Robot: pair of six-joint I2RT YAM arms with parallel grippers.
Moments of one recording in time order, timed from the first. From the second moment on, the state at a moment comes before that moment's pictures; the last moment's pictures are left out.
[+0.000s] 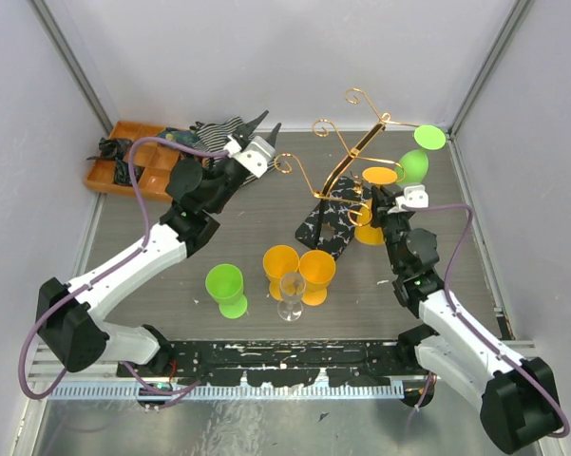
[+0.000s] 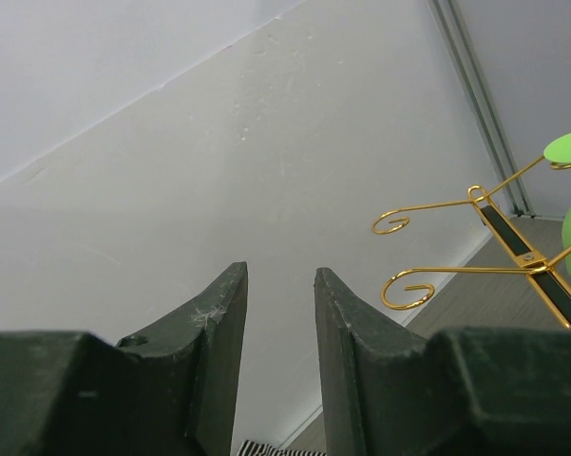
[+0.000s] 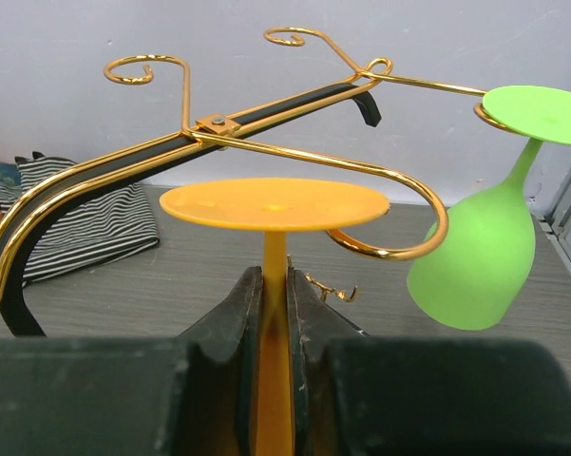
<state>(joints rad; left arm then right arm) -0.73 1.34 1.14 0.63 0.04 0.57 0.37 0.81 0.39 0.64 0.23 -0.02</state>
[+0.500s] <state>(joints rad) -0.71 1.38 1.14 0.65 0.04 0.57 0.31 1.02 0.40 0.85 0.20 0.00</state>
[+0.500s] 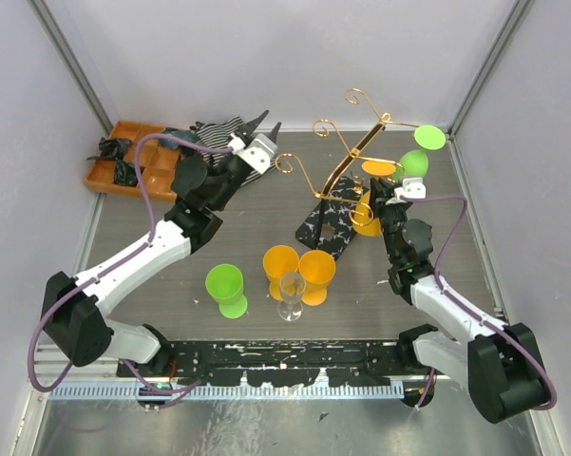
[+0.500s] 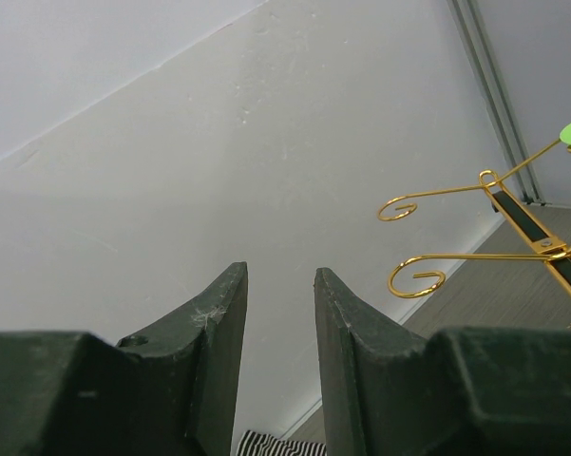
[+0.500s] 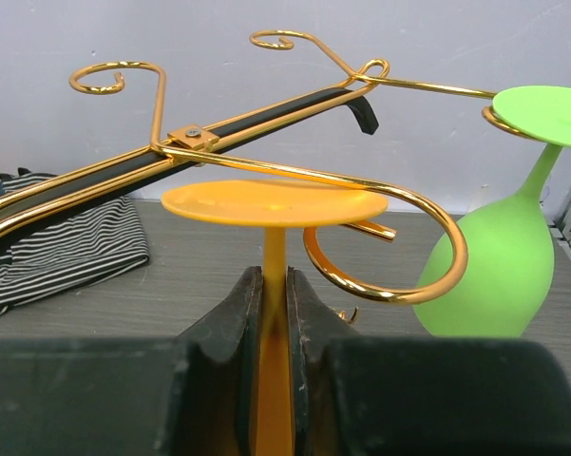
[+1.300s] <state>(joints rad) -0.69 1.42 1.14 0.68 0.04 0.56 0.23 0.99 0.42 0.77 0.01 0.03</state>
